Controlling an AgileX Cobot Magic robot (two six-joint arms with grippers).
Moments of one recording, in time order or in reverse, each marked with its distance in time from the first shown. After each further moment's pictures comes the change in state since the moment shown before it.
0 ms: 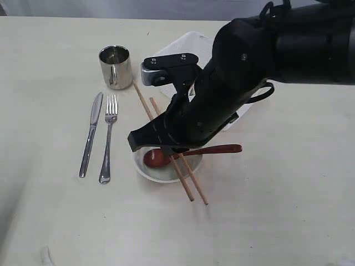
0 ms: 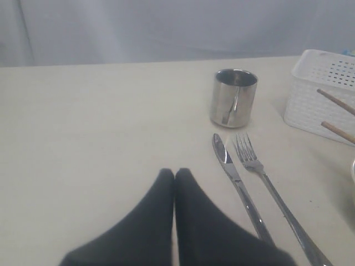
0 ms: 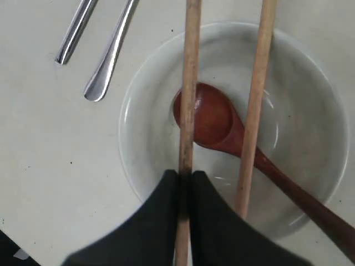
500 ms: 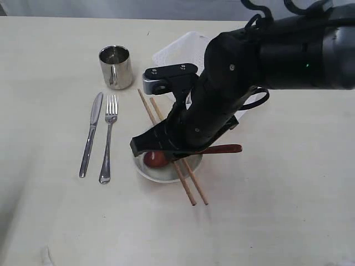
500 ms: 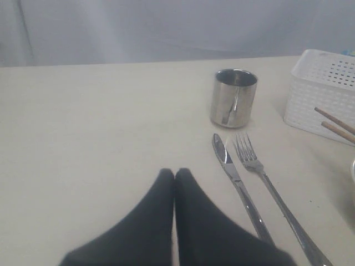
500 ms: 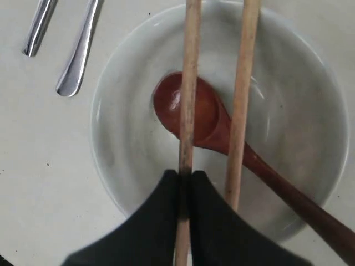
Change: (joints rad) left arm 0.000 0.000 0.000 0.000 0.000 0.000; right arm 0.000 0.048 0.000 -0.025 -0.004 0.036
